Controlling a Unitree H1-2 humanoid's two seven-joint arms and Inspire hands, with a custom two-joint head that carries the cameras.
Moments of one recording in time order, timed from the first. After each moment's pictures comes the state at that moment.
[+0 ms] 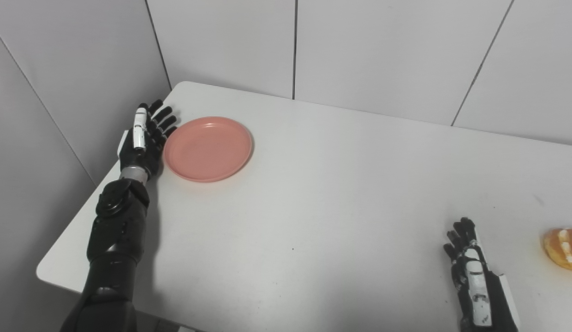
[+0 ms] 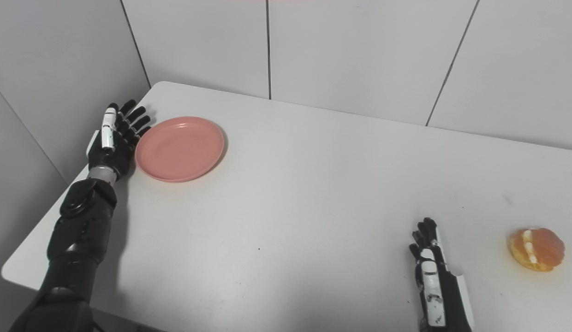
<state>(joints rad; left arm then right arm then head) -0.49 0.39 0.45 0.60 -0.43 -0.01 -0.15 0.06 -0.05 0.07 -0.16 0.10 -0.05 0.12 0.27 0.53</state>
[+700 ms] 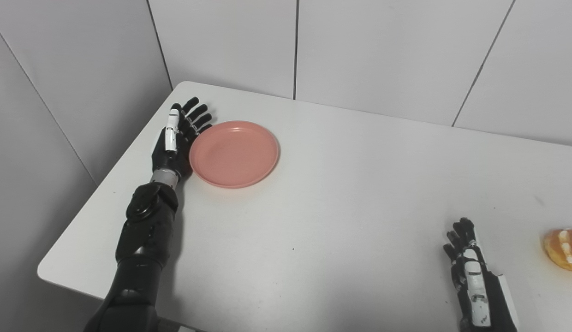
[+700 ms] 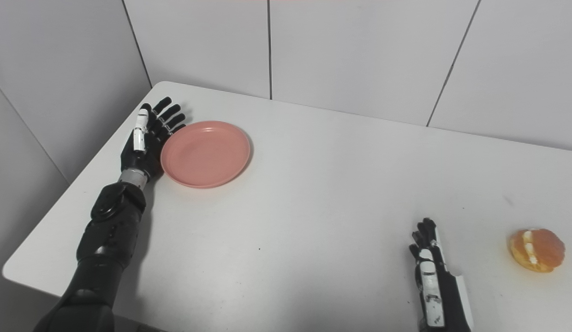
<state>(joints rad) -0.47 0.29 0.36 0.54 -0.43 -0.04 -0.19 0.06 -0.05 0.07 -0.16 0.08 -0.05 0.12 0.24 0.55</state>
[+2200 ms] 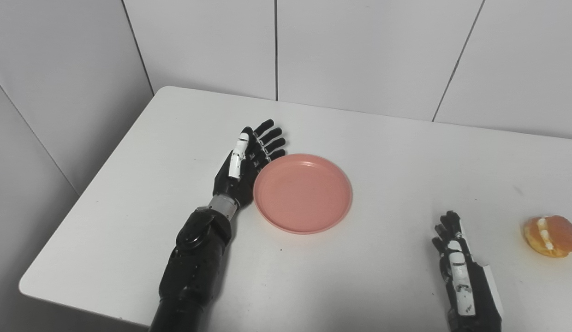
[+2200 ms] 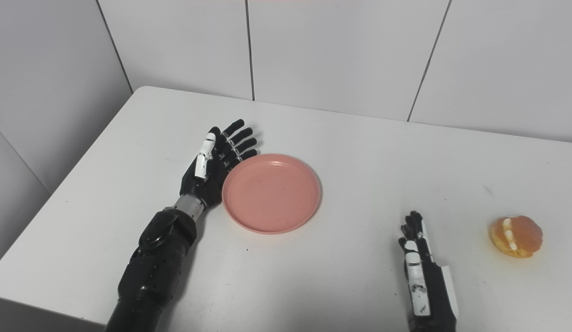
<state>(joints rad) -0.40 0.07 0.13 0.32 -0.43 0.07 -0.21 0.07 -0.02 0.07 -0.16 0.05 -0.05 0.09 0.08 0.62</state>
